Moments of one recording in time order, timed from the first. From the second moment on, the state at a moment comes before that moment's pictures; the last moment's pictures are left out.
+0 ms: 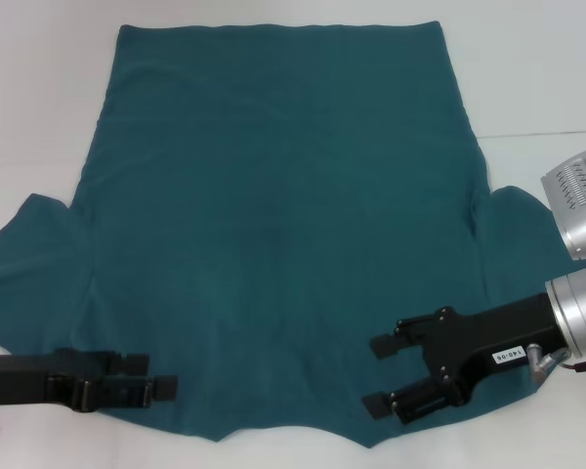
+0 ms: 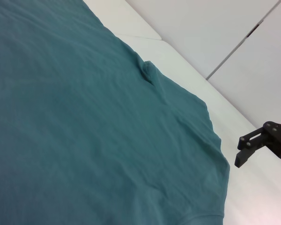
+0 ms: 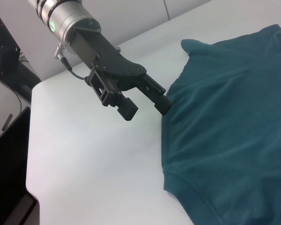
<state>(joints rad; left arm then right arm) -0.58 -2.05 0.47 0.68 2.37 1.70 -1.78 0.61 2.09 -0.84 -0.82 -2.23 -1.67 1.65</state>
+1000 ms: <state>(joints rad) -0.58 -2.04 0.47 0.80 2.37 1.71 -1.89 0.61 2.08 -0.81 -0.82 -2.24 -1.67 1.65</state>
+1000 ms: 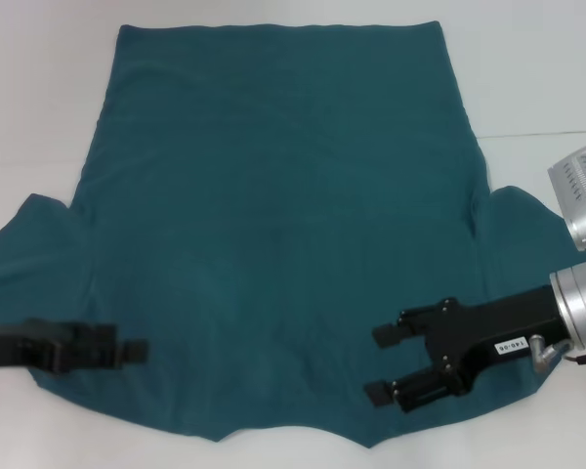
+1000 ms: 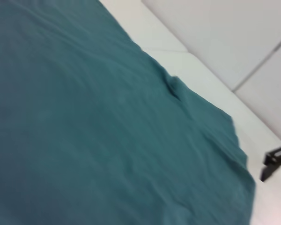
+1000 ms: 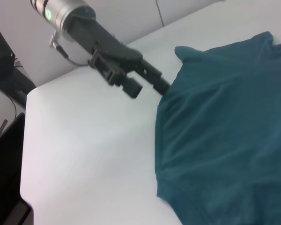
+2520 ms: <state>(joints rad) -0.55 -2.04 0.57 1.05 2.68 1.20 -2.34 0.67 2.09 -0.85 -0.86 -2.23 -1.69 1.73</state>
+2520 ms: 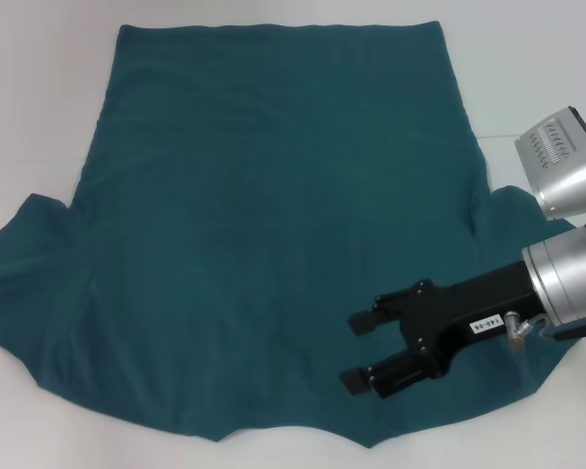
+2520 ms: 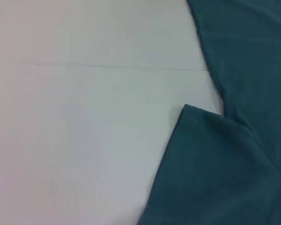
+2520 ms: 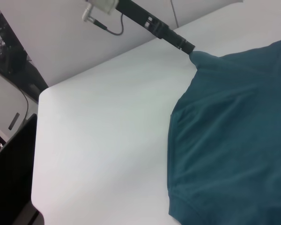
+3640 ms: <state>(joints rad) -0.58 -2.07 0.62 0.86 2.75 0.87 -2.32 0.68 2.09 -0.86 -0.85 -2.21 -1.68 1.73</state>
